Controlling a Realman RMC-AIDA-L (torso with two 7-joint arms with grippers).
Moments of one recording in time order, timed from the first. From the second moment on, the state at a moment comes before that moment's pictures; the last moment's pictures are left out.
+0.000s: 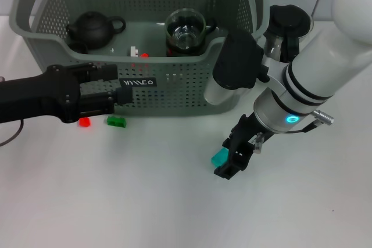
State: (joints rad) left arm -0.43 -2.17 0.45 1.09 2.01 1.89 -1.67; right arm 0.94 2.11 -1.67 -0.79 -2.37 -1.24 2.30
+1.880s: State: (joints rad) left arm -0.42 -2.17 0.43 1.08 2.01 1.89 -1.66; right arm 0.96 2.10 -1.68 -0.75 -2.37 -1.25 2.44
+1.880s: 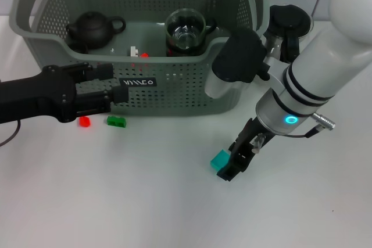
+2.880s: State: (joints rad) left arm -0.42 -2.17 0.43 1.08 2.01 1.88 -1.66; right arm 1.00 2.11 -1.70 -0.71 -2.37 -1.26 2.42
